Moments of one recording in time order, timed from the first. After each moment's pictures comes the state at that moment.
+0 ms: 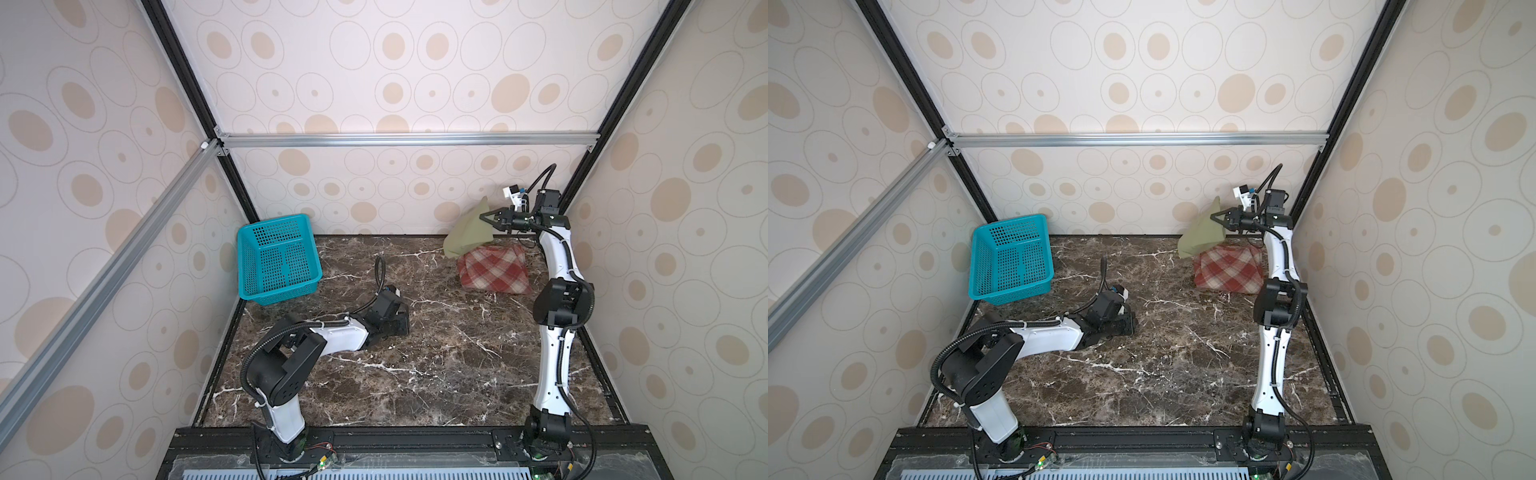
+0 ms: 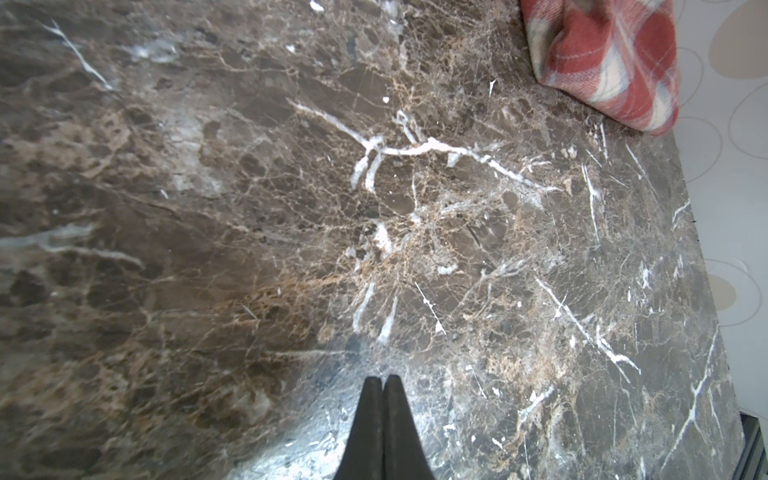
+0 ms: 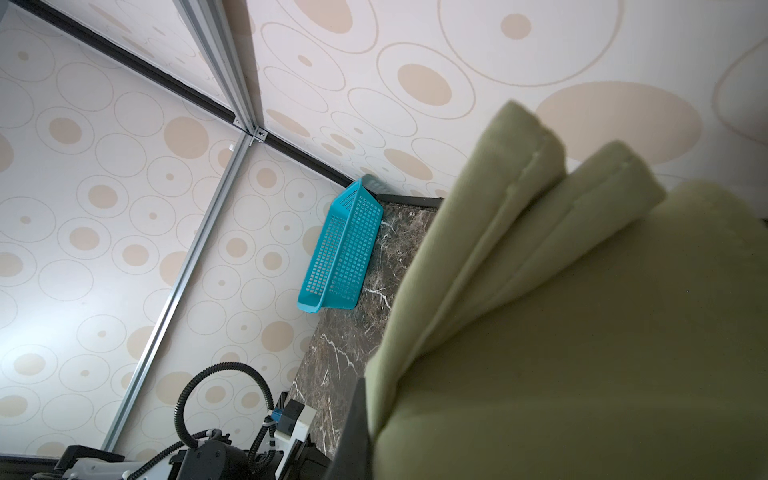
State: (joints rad) left arm -0.71 1.75 0.88 0.10 0.06 -0.70; right arm -0.18 2.56 2.61 -0.71 -1.26 0.34
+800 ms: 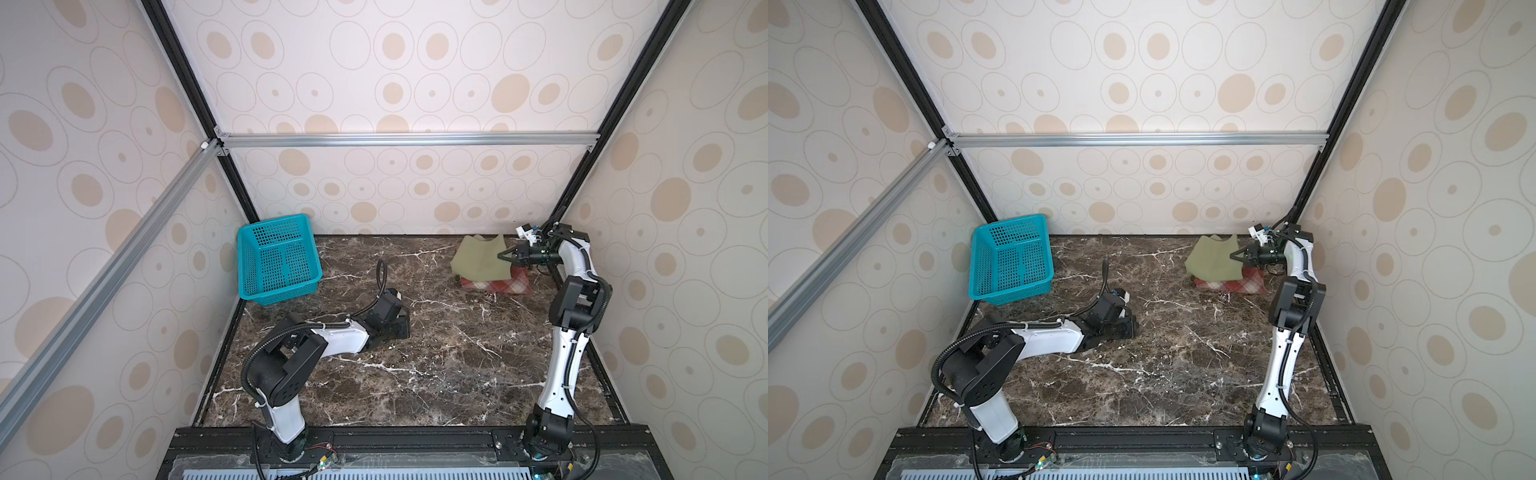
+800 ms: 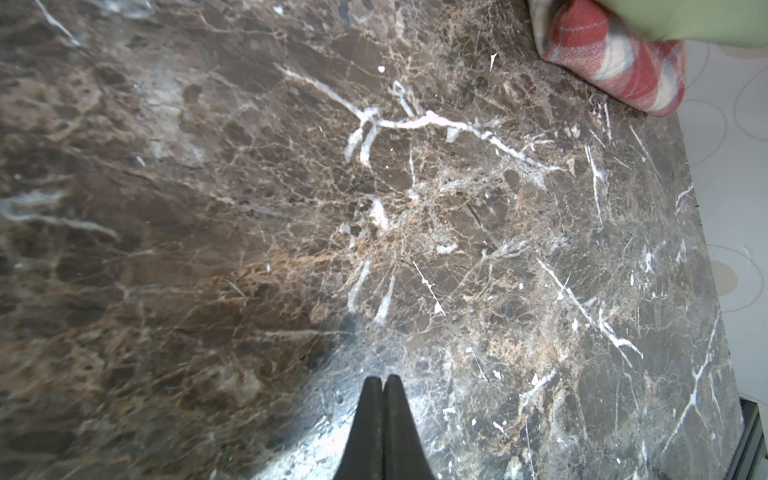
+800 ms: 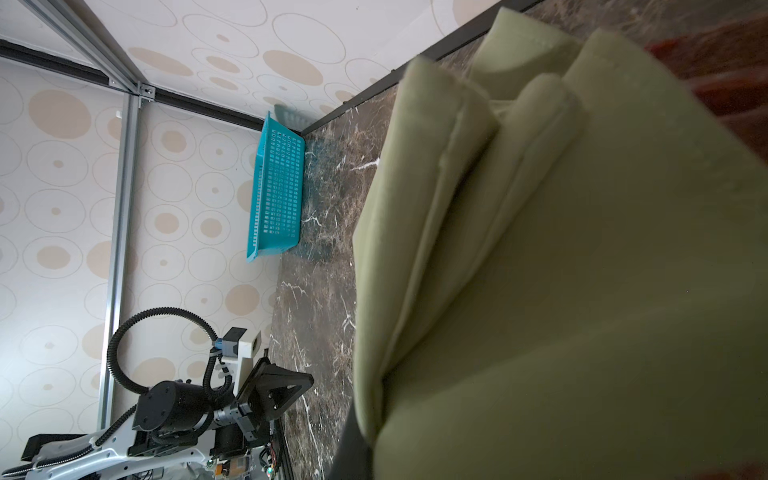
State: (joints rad) left arm -0.72 1.75 0.87 0.10 0.06 -0.70; right arm -0.33 2.54 2.38 -1.27 -1.14 -0.23
